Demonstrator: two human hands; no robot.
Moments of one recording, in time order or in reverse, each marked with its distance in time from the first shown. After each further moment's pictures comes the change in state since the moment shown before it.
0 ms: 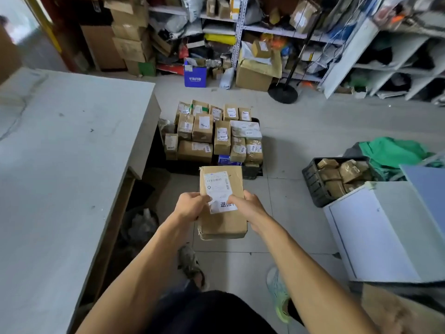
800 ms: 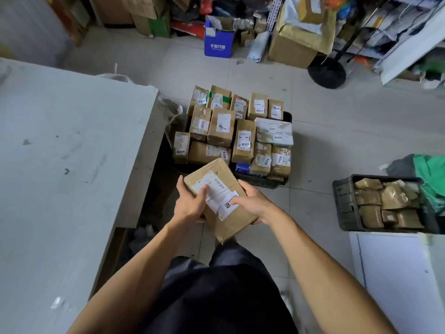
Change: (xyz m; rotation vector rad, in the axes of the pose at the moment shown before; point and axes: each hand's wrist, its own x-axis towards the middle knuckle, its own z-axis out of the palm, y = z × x) left_hand 0.273 0.112 -0.032 -0.050 0.177 -0.171; right_hand 0.290 -0.165 -0.009 -0.216 -0.328 0.166
